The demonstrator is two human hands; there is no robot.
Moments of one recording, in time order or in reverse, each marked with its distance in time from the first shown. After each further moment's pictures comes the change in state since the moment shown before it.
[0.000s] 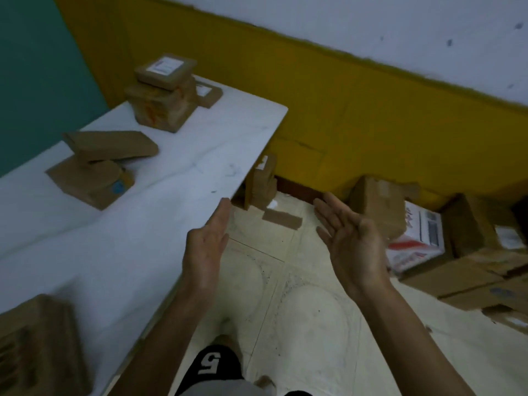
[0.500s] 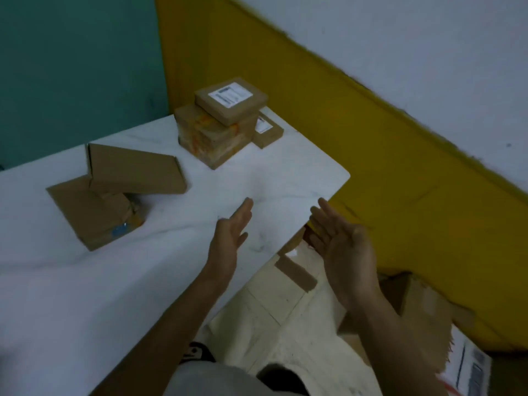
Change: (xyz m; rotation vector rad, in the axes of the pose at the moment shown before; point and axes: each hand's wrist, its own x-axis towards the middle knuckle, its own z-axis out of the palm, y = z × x) left_hand 0.265 0.003 0.006 -0.302 0.157 -0.139; right_hand 0.283 -0.019 0.114 -0.206 -0.274 0.130
